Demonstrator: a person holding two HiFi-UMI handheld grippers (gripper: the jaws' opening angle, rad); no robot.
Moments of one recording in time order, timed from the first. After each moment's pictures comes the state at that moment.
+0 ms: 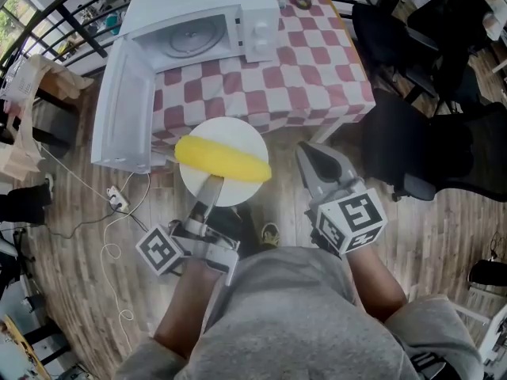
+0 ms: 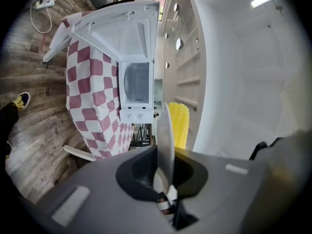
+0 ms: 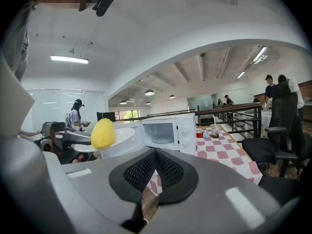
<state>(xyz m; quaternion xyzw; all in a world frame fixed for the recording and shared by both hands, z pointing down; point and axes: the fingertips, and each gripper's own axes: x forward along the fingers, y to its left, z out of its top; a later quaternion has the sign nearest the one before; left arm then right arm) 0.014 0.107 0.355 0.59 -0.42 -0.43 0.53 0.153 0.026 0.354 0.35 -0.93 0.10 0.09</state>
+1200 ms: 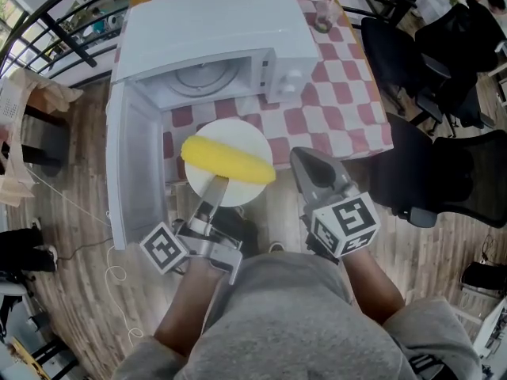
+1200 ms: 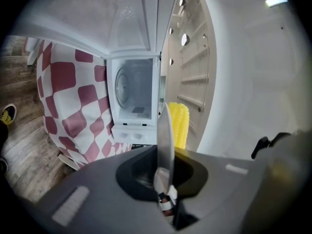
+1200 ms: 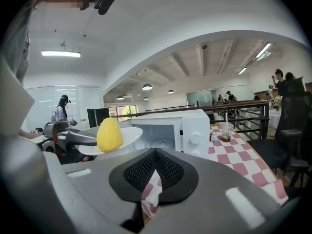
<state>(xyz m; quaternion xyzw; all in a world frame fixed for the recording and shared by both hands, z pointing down) -0.096 -0.050 0.365 0.59 -0.40 -0.42 0.56 0.029 -0.116 0.361 0.35 -0.92 0.11 0.12</state>
